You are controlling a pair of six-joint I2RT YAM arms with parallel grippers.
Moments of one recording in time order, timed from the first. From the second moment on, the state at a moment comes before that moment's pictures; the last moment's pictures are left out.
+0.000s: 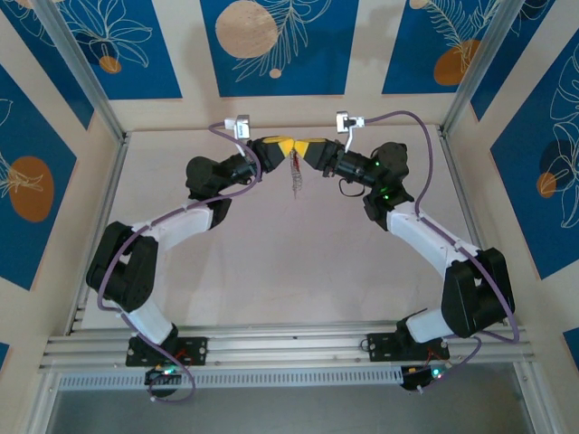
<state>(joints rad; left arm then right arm) -0.50 1.67 1.08 1.19 0.75 -0.97 0.40 1.43 1.03 0.73 -0.81 0.92</state>
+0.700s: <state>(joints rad) -0.43 1.52 1.11 0.92 0.88 -0.75 0.29 1.42 1.18 0.33 -0.99 0.66</state>
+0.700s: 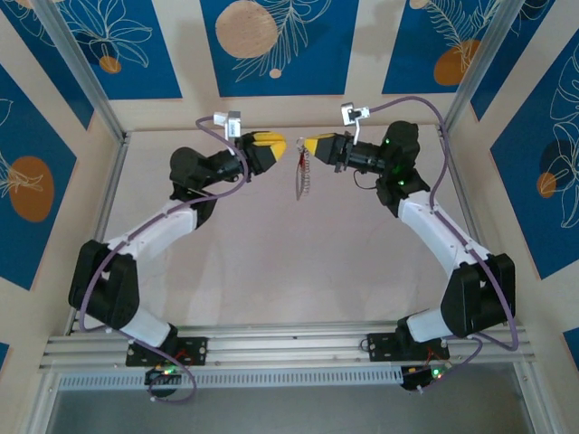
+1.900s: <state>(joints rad) -0.42 1.57 1.34 0.18 1.16 -0.28 0.34 1.51 1.50 -0.49 -1.10 0.04</state>
